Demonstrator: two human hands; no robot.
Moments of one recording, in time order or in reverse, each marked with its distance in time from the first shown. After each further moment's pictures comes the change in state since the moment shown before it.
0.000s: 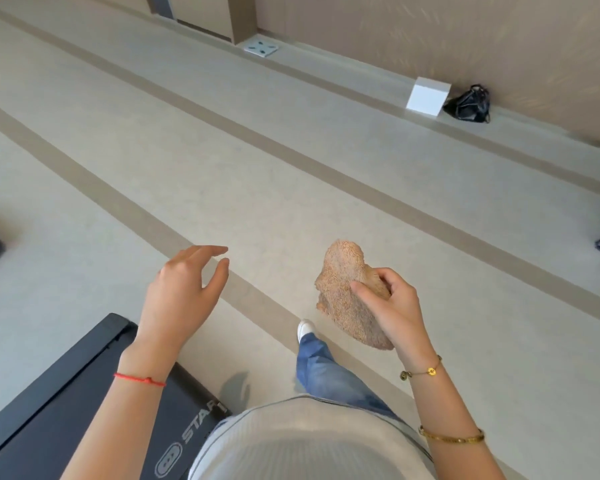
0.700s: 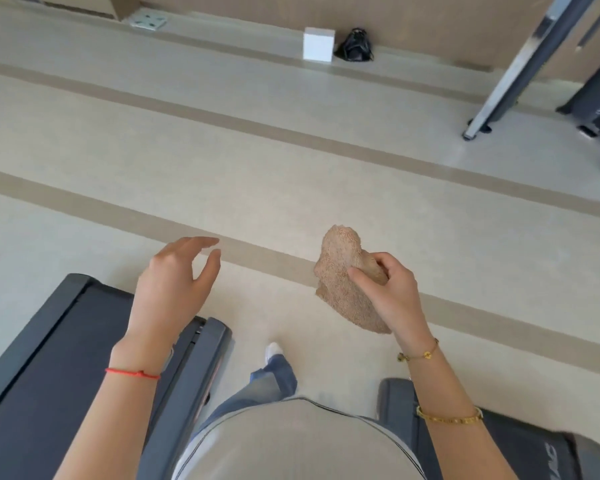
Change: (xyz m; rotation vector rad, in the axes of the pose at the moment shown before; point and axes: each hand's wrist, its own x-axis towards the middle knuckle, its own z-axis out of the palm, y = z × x) left_hand -0.370 0.049 -0.061 -0.057 -0.171 0.214; right_hand -0.444 0.087 -0.095 -0.038 0.313 0.061
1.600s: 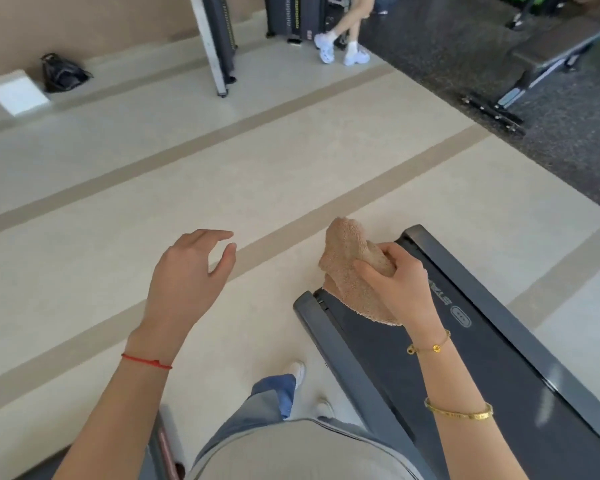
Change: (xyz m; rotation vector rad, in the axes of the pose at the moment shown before) left_hand -0.129 0.238 0.126 -0.046 -0.440 0.787; right_hand -0.283 0.112 -0.213 0.013 0.781 0.275
